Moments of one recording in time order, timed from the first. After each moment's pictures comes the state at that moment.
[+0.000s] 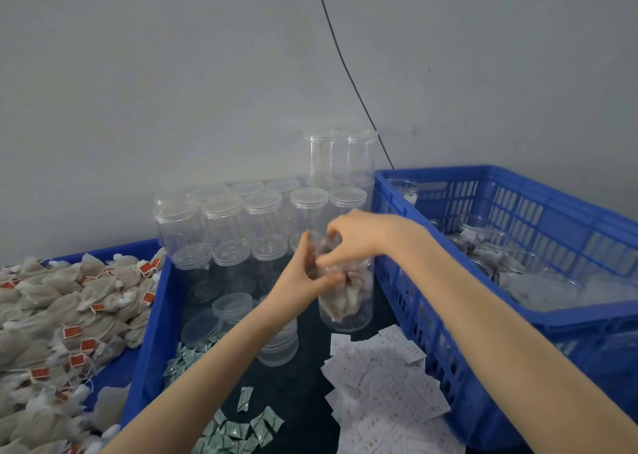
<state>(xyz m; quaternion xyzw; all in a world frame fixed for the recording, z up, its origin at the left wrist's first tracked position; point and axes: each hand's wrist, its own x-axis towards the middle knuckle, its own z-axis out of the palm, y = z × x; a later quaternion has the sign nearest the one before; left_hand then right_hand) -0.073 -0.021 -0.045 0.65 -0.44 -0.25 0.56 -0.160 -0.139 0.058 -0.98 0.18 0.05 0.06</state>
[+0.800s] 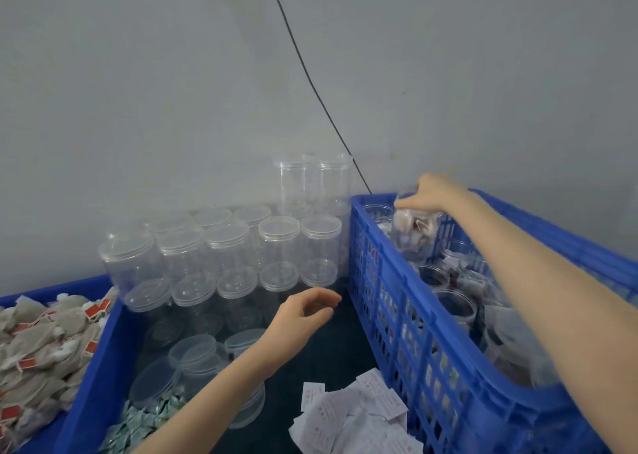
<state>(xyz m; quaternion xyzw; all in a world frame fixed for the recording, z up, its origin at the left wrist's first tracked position) -0.069 -0.085 -0.062 0.69 -0.48 -0.20 0.50 -0.188 -0.347 0.094 -0.89 0.44 -0.11 0.10</state>
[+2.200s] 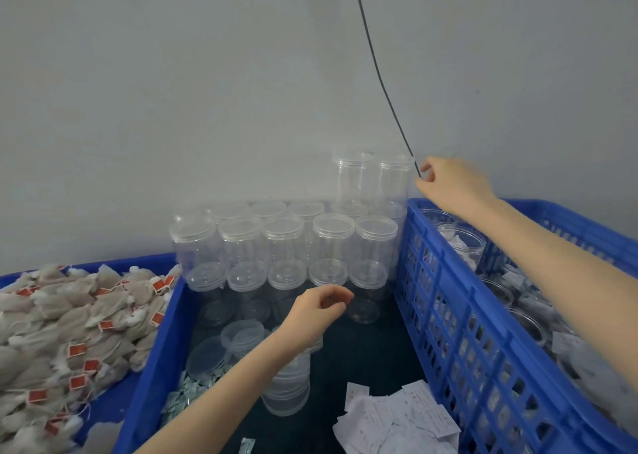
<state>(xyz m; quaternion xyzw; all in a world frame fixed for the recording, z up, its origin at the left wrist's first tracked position) -0.029 -0.054 -0.060 0.74 -0.42 -0.19 0.49 -0.125 -0.296 0.102 -0.91 0.31 -0.27 0.03</state>
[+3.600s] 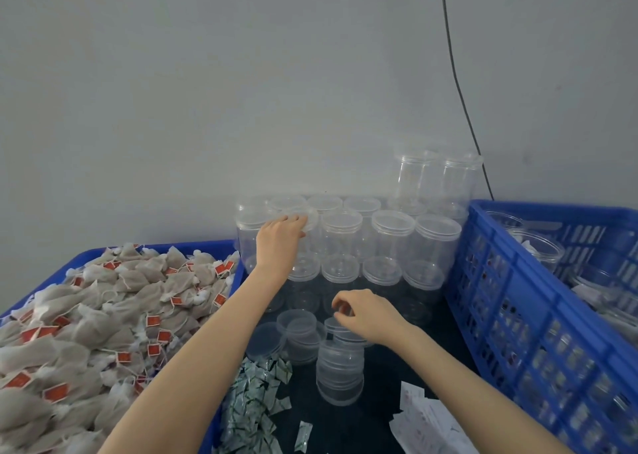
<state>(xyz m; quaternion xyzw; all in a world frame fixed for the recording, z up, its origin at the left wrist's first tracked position) 0.111 0.006 -0.022 0.86 -0.36 0.33 0.14 -0.045 -0.115 -0.077 -0.98 0.08 -0.04 0.19</state>
